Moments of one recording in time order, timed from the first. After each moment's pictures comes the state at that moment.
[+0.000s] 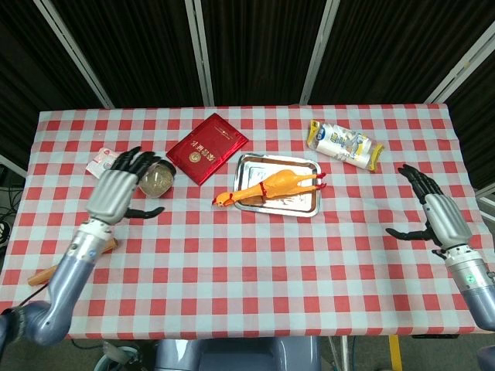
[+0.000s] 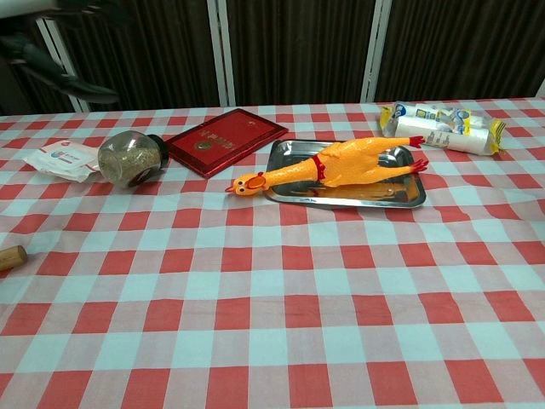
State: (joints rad) left arm -0.63 -1.19 -0.20 -1.84 1.16 1.21 0.27; right arm 0.42 -0.98 0.12 -1.58 -1.39 1.19 0.46
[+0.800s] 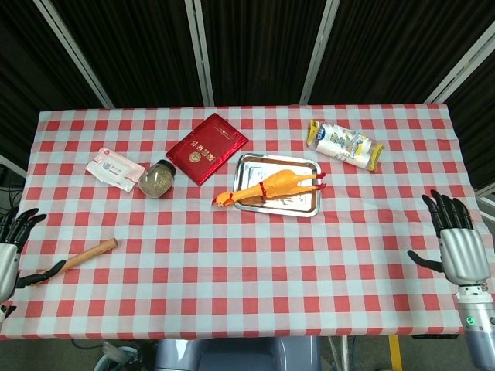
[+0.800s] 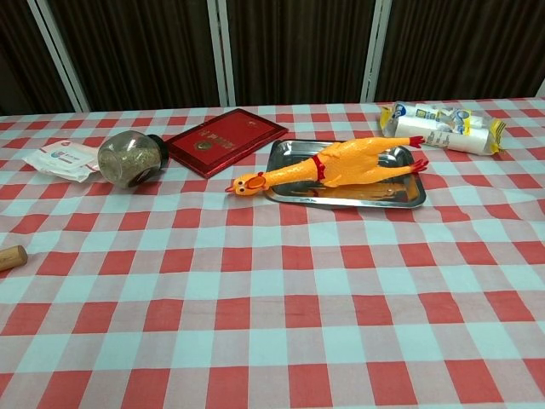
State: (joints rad) left arm -0.16 -1.13 0.05 -1.63 1.48 1.64 -0.06; right arm 0.22 -1.12 0.07 -1.55 -1.43 1.48 0.04
